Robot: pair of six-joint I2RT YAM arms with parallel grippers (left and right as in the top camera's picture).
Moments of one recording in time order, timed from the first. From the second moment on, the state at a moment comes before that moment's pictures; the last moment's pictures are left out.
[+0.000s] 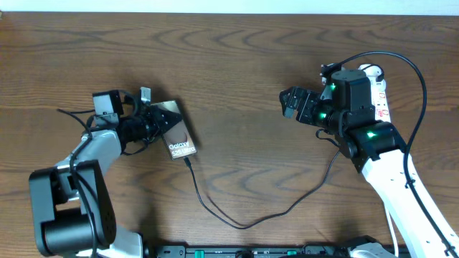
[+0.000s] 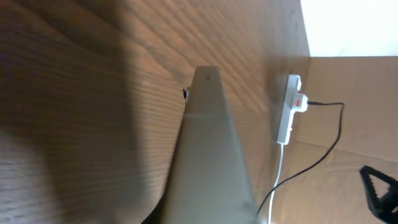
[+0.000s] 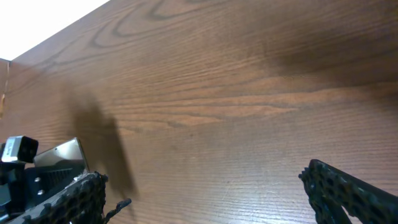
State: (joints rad) left arm 0.18 1.70 0.79 -0.14 0.93 -0.50; right arm 0.27 1.29 1.04 -0.51 -0.18 0.56
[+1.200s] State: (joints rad) left arm 0.18 1.84 0.79 -0.13 0.78 -0.48; right arm 0.27 1.29 1.04 -0.51 -0.18 0.56
